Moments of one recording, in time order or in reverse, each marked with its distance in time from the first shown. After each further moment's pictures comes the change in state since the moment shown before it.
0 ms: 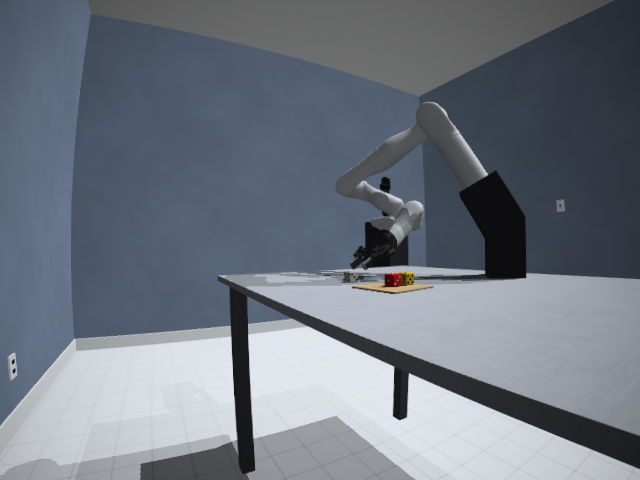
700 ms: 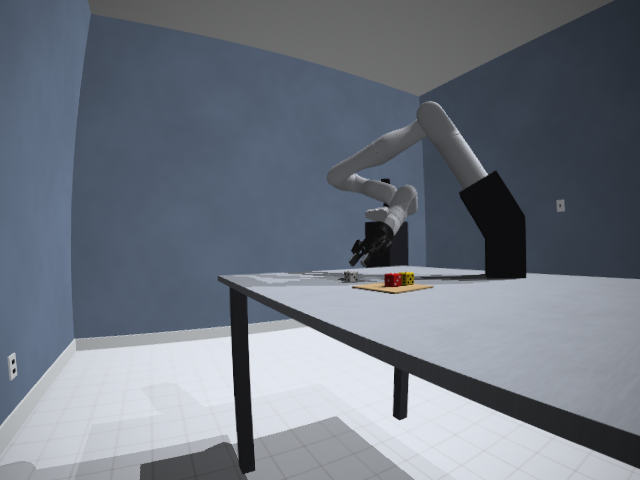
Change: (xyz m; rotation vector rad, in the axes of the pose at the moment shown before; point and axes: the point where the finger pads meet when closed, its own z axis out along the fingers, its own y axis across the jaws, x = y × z) arm 0.010 0.002 -0.002 -0.008 -0.164 0.007
